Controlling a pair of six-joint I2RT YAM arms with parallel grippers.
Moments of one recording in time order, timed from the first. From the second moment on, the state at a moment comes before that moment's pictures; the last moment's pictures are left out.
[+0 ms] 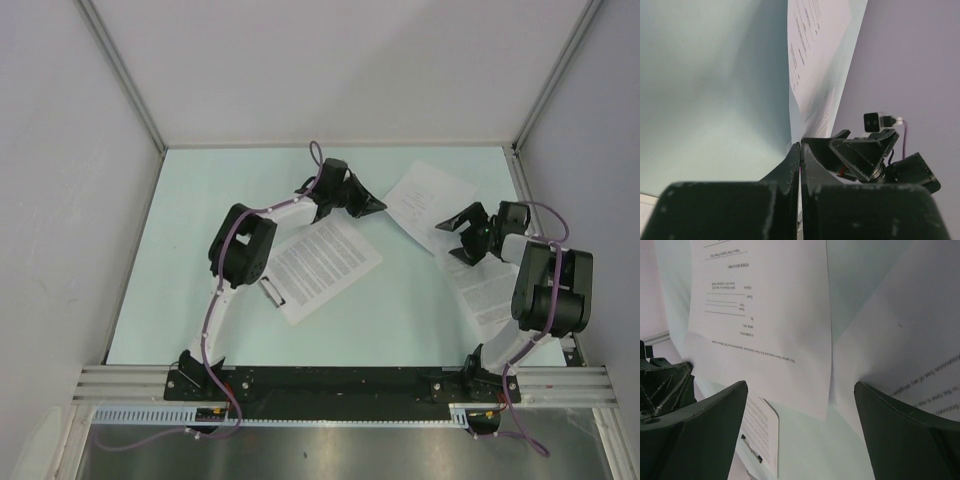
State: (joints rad) left arm -0.58 2.35 1.75 0.05 0.44 -1.27; right arm -0.24 1.69 0.84 -0.01 -0.51 0.78
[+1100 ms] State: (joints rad) left arm -0.55 2.19 1.53 0.15 0.59 -1.35; right arm -0.24 1.75 0.58 0.58 -0.64 1.11
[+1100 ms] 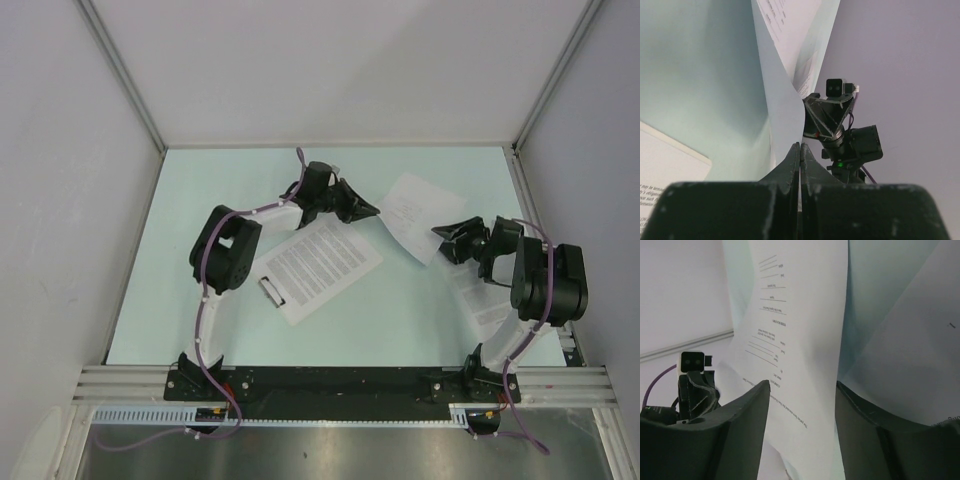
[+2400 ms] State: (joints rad) left arm -0.45 1.62 1.31 -0.58 0.03 -0.70; right arm 0.10 1.70 0.42 1.10 -0.34 1.42
